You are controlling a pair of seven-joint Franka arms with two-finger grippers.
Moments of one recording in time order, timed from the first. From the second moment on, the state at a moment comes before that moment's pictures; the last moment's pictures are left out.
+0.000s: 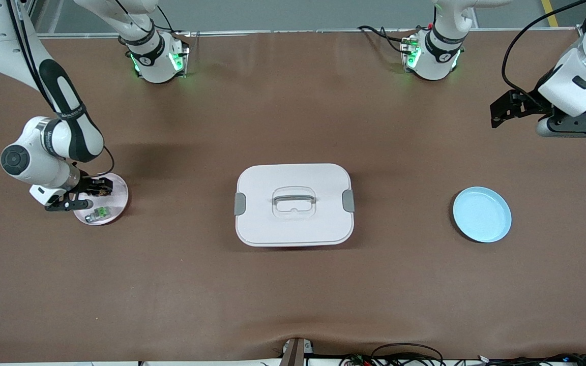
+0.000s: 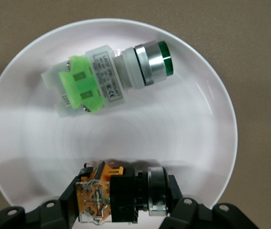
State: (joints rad) left arm -0.03 -0.02 -0.14 -1.57 0.02 1.50 -0.11; right arm -0.14 0.41 -0.10 -2.19 -0.05 2.47 -0.29
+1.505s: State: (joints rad) left arm -0.04 -0.02 -0.20 -1.56 -0.21 1.51 -0.24; right arm 0.27 0.11 -0.08 -1.63 0.22 1.31 0.43
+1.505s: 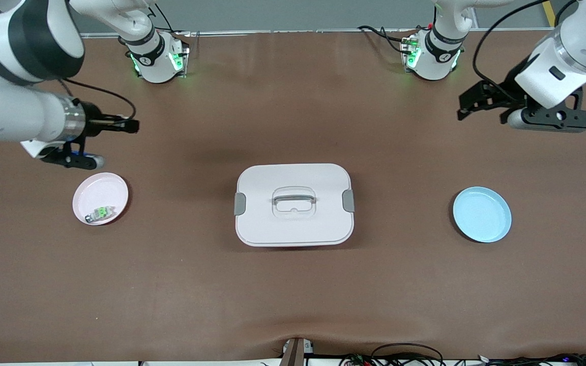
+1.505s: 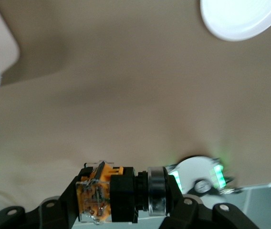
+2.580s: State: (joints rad) left arm -0.04 0.04 -0.47 -1.55 -0.54 1.71 -0.64; right arm 0.73 0.18 -0.07 -1.53 0.54 1.83 1.45
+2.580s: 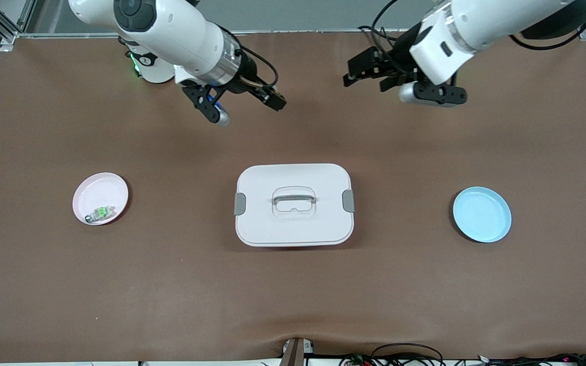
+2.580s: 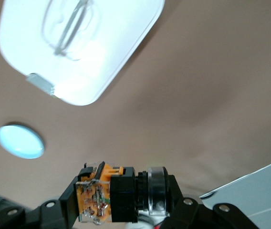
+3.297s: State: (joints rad) left arm -0.03 -0.03 -0.56 -1.74 -0.64 1.84 -0.63; right arm 0.77 0.24 -0.08 -1.50 0.66 2.01 1.64
